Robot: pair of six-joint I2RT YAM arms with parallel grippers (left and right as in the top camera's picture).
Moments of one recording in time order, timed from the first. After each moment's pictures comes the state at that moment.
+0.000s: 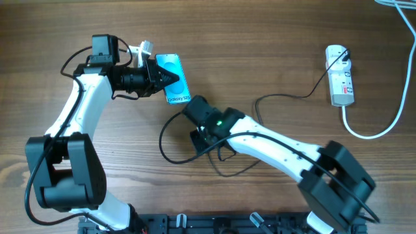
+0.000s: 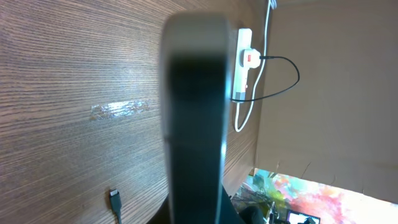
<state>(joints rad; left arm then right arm) 0.03 1.78 1.25 -0.65 1.01 -0.33 0.88 1.81 1.18 -0.66 -0.08 0.43</state>
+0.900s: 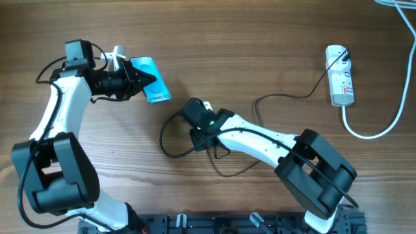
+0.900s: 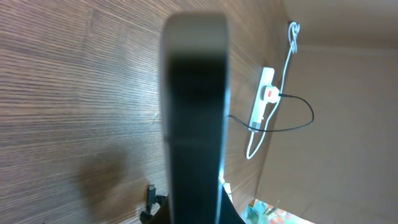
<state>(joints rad) 0.19 1.78 1.25 -0.73 0.94 -0.34 0.88 1.93 1.18 -0.58 0.03 0.52</state>
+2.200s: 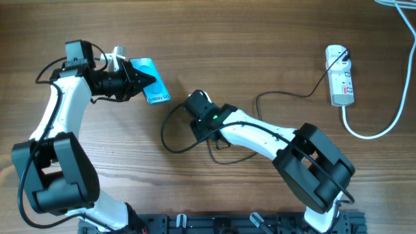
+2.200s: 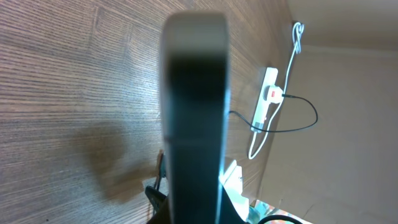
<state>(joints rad) 0.19 1.78 1.25 -0.74 0.92 -0.34 0.83 1.96 1.18 -0.45 0.08 0.33</state>
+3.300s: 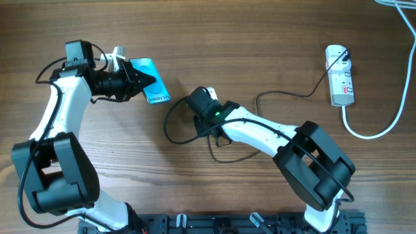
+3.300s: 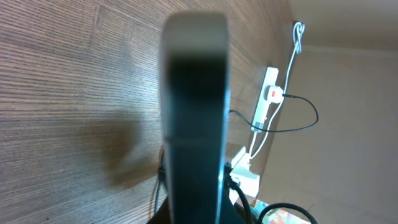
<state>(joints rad) 0.19 1.78 1.25 -0.74 0.92 -0.34 0.80 1.96 1.19 -0.46 0.12 0.47</state>
